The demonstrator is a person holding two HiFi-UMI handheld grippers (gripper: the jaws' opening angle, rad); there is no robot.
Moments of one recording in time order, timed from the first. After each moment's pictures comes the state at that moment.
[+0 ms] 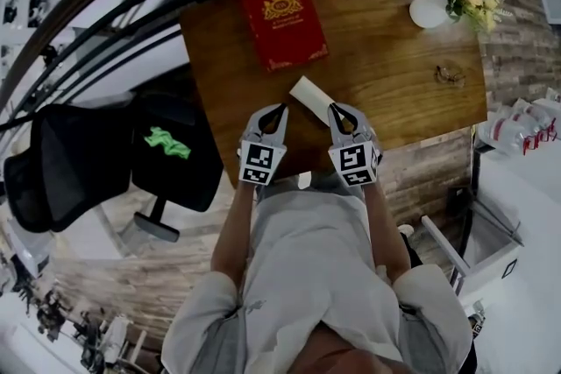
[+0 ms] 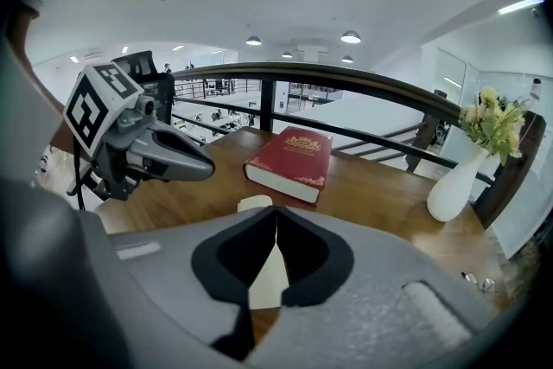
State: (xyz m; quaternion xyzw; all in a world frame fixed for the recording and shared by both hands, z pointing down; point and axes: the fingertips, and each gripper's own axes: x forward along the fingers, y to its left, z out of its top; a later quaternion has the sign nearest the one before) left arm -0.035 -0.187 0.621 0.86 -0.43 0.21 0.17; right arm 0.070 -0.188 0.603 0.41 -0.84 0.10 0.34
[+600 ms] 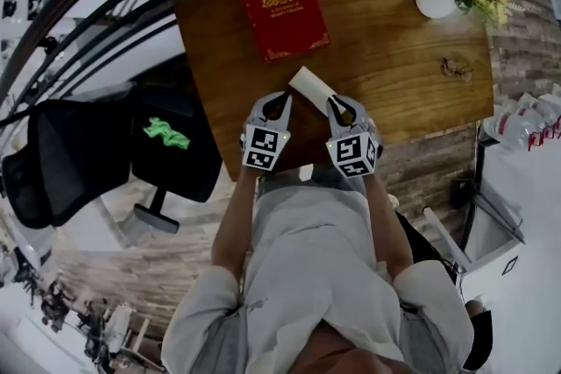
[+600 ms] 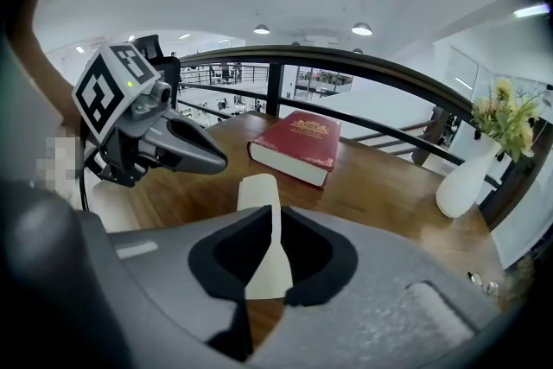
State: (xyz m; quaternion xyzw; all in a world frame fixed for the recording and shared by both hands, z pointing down) left arm -0.022 -0.195 0.655 0.86 -0.41 0.24 0.20; right arm 0.072 -0.183 0.639 0.39 -0.83 0.10 0.38
